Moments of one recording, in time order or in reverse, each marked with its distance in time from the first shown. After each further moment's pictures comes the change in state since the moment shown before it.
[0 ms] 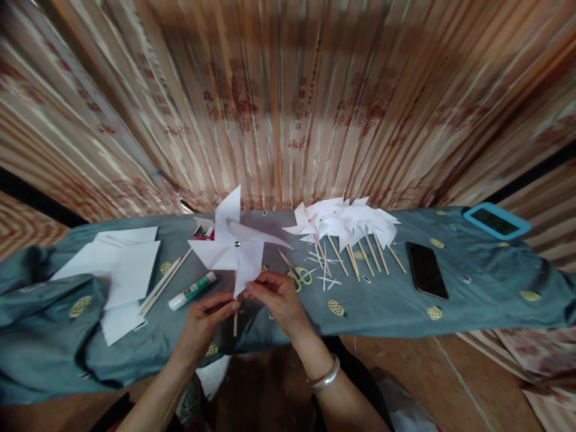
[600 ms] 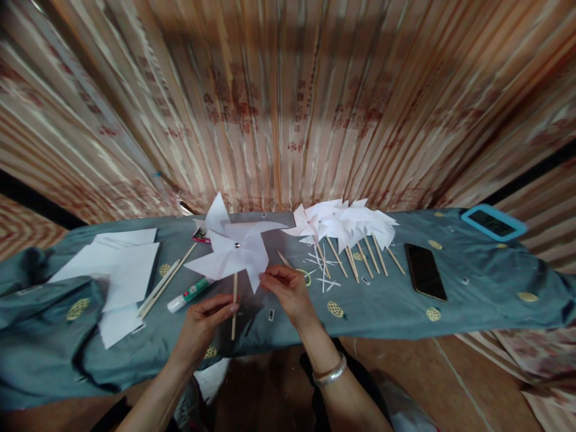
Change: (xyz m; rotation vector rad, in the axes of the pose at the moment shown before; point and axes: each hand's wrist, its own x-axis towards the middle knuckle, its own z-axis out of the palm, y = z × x) left_hand 0.000 0.002 -0.001 0.069 0.010 0.023; right_hand 0.008 -0.010 -0.016 -0.043 0.132 -0.040
